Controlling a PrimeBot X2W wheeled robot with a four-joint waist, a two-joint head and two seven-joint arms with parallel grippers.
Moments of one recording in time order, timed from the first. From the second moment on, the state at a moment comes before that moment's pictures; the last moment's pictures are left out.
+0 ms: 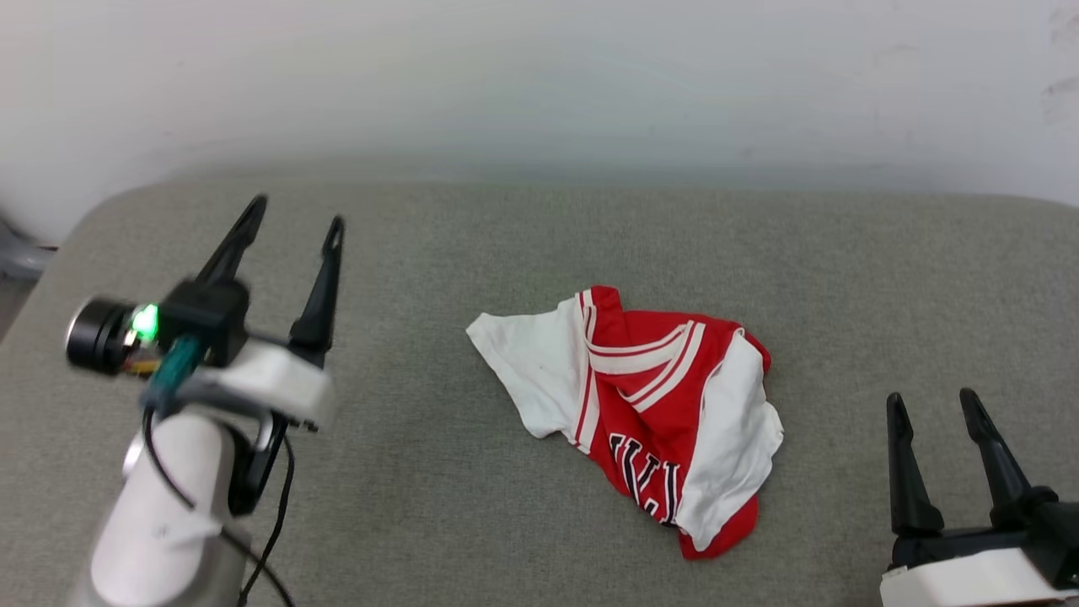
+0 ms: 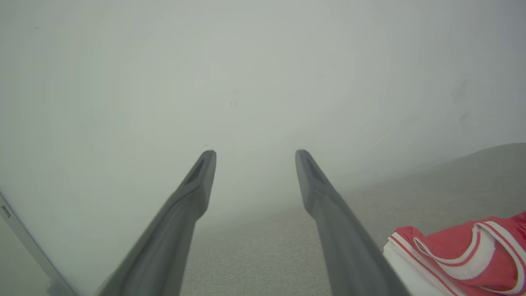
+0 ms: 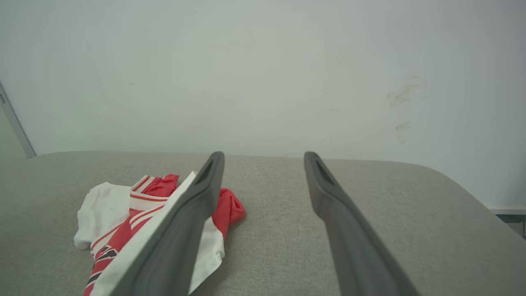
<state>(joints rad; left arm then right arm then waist) -0.36 0.28 -0.10 0.18 -0.10 -0.13 -0.24 0.09 -0.05 -0.10 -0.03 0.09 0.13 -0.26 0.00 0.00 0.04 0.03</state>
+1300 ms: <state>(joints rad) -1.08 0.62 -1.12 0.52 -0.86 -0.13 0.71 -0.11 -0.05 -0.07 -0.06 0.11 0.13 -0.26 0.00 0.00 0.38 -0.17</state>
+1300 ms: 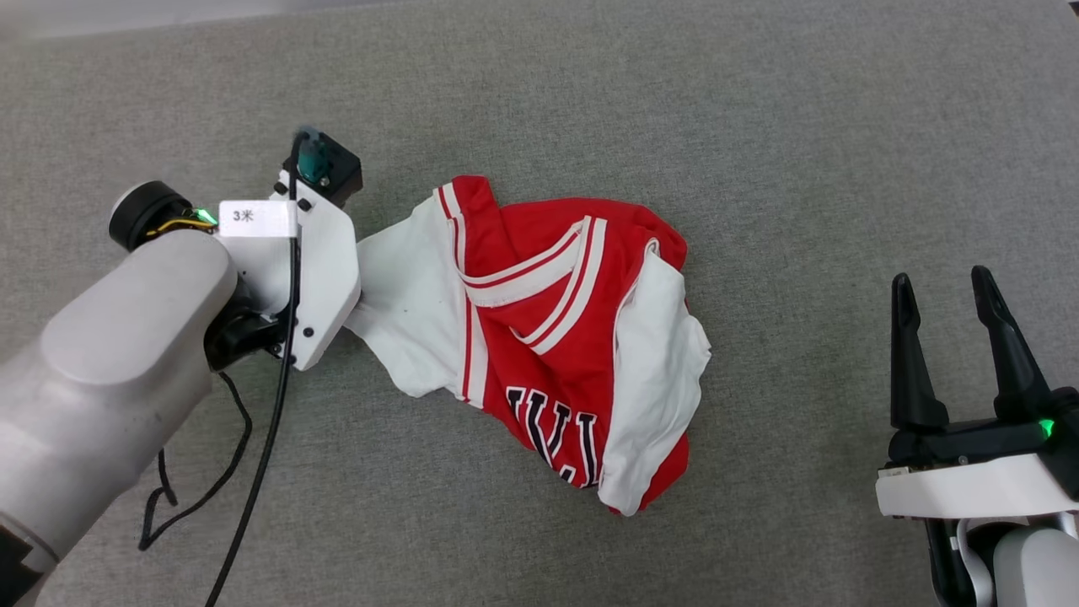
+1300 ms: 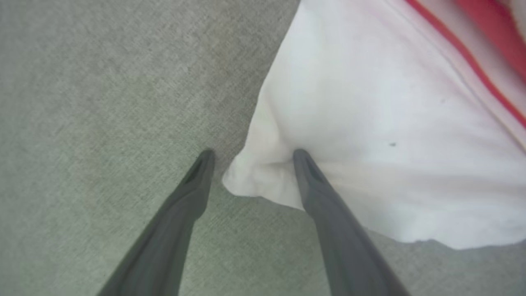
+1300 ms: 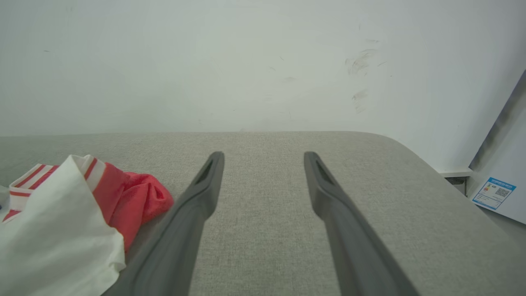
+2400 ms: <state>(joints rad) -0.86 0.84 -1.12 0.42 -1.10 -0.01 0.08 -0.02 -0.05 -0.10 -0.04 0.08 0.13 -0.26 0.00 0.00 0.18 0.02</state>
